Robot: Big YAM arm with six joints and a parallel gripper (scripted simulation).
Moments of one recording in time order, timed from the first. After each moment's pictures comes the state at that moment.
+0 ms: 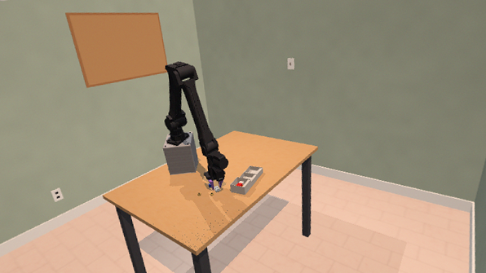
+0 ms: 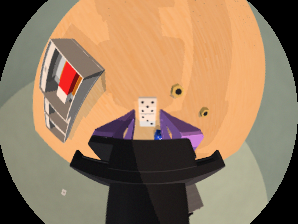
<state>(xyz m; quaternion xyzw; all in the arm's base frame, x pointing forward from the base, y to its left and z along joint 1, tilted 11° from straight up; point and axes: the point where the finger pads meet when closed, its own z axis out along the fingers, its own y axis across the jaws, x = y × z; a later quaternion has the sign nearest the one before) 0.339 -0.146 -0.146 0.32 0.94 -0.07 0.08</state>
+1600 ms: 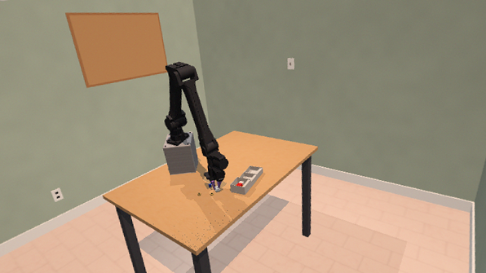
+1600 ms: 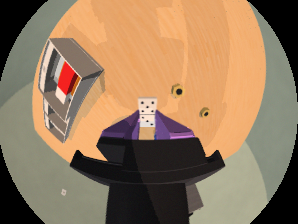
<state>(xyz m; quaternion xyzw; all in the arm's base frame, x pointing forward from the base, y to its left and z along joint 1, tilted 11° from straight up) 0.339 -0.146 -0.148 0.32 0.94 -0.07 0.08</state>
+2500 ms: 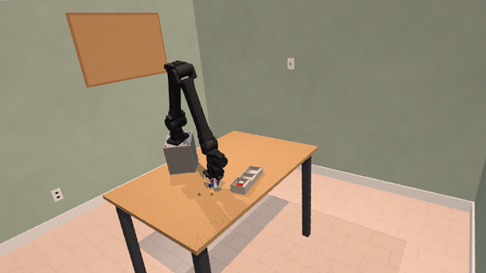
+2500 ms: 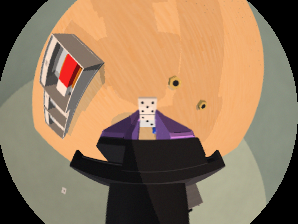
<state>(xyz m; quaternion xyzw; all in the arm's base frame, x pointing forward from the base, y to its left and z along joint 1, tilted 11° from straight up) 0.330 -0.141 -0.139 0.32 0.94 -0.07 0.07</state>
